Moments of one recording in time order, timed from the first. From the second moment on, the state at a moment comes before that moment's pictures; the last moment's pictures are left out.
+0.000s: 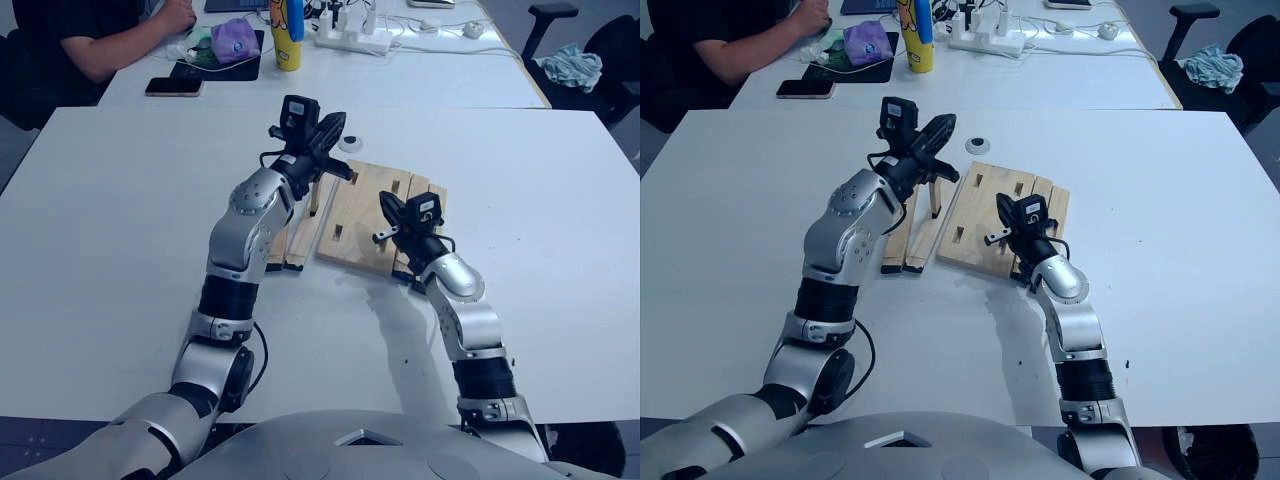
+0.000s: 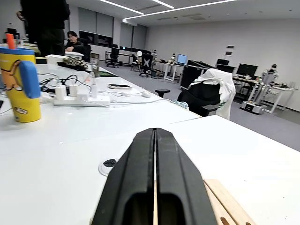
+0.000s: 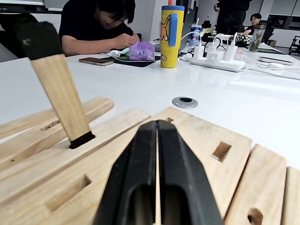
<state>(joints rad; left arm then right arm) -0.62 -0.03 -0.08 0.13 -0.25 0.40 -0.31 -0.09 -0.14 0.06 -0.03 0.10 0.13 0.31</state>
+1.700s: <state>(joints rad) -0.67 0.04 -0.05 0.05 -0.17 0.36 -0.29 -0.11 -0.12 0.12 0.02 0.05 0.10 0.31</state>
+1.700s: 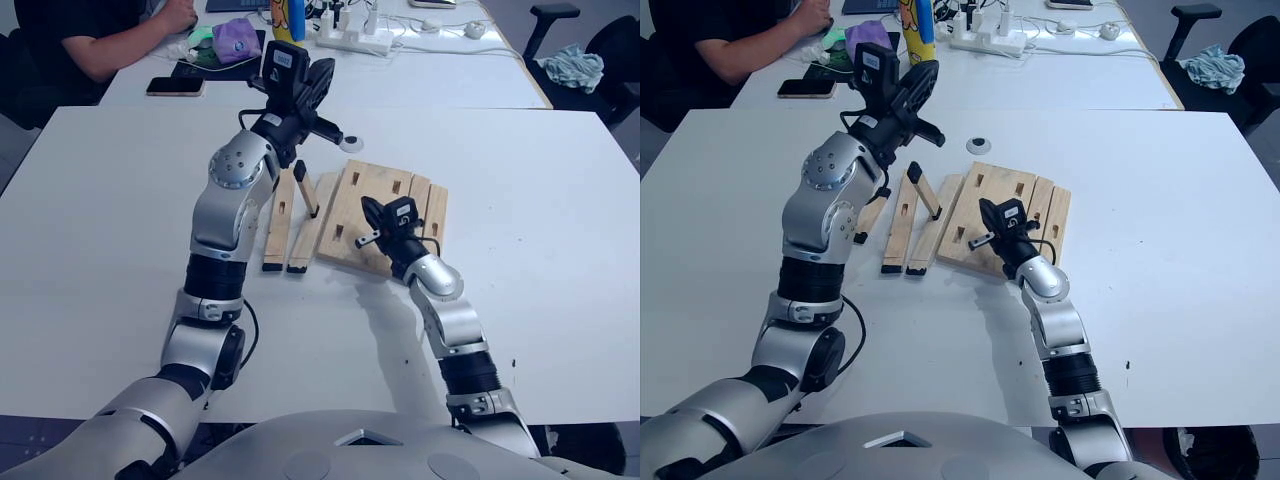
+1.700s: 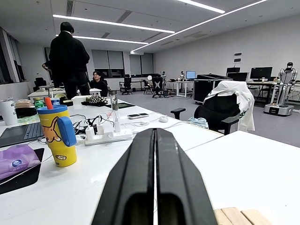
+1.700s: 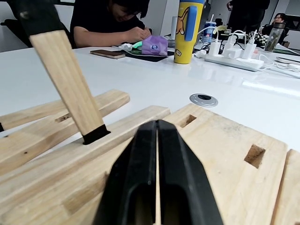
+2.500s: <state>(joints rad) -0.62 0.01 -0.09 0.06 -0.16 0.36 -0.30 -0.12 -0.13 0.13 0.04 0.05 0.10 0.32</state>
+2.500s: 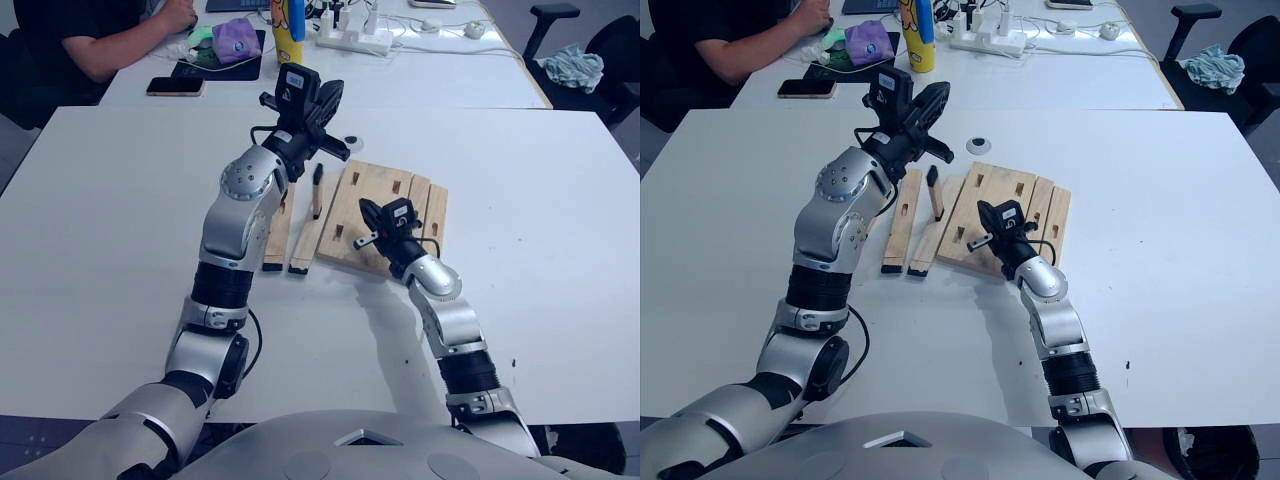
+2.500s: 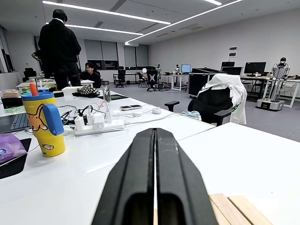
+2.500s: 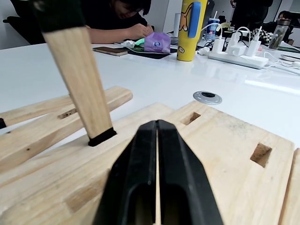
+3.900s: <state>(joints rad) -0.83 -0.01 -0.10 -0.07 -0.17 0.29 -0.29 -0.13 -0.14 0.13 0.04 0.05 0.11 0.33</state>
